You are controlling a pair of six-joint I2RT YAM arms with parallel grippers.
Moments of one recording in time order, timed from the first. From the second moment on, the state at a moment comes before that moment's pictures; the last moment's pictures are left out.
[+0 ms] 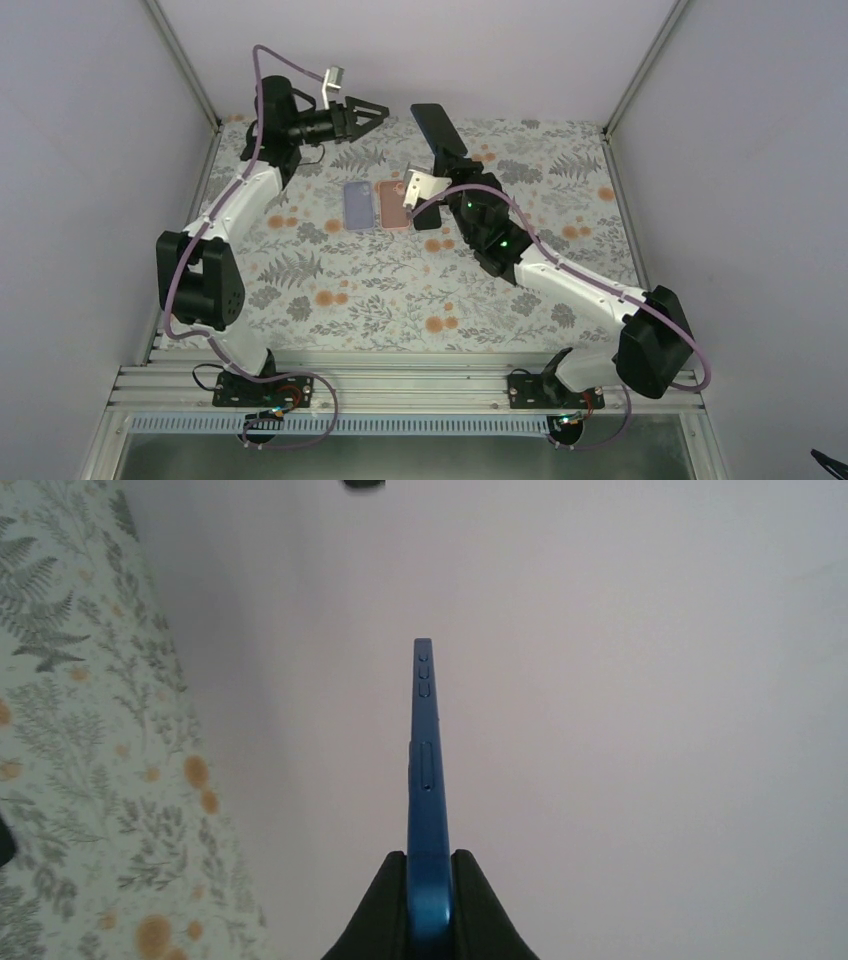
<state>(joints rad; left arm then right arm) -0.18 1.70 1.46 0.20 1.10 -0.88 0.77 1.37 1.00 0.35 0.46 -1.25</state>
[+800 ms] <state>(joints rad) -0.31 1.75 1.43 0.29 1.08 -1.06 0.89 1.34 0.85 0.67 0.52 -1.55</state>
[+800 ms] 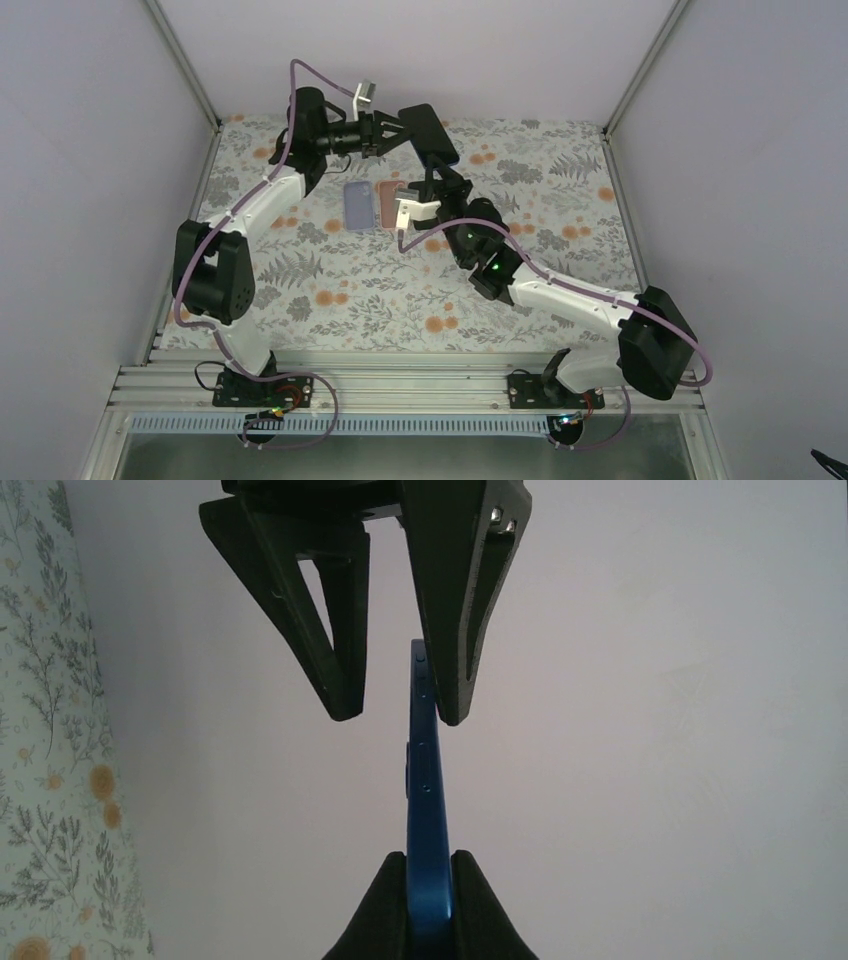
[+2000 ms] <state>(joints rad) -0.20 1.81 1.43 0.24 1.10 -0.88 0.82 1.30 1.24 -0.20 0.24 -0.89</state>
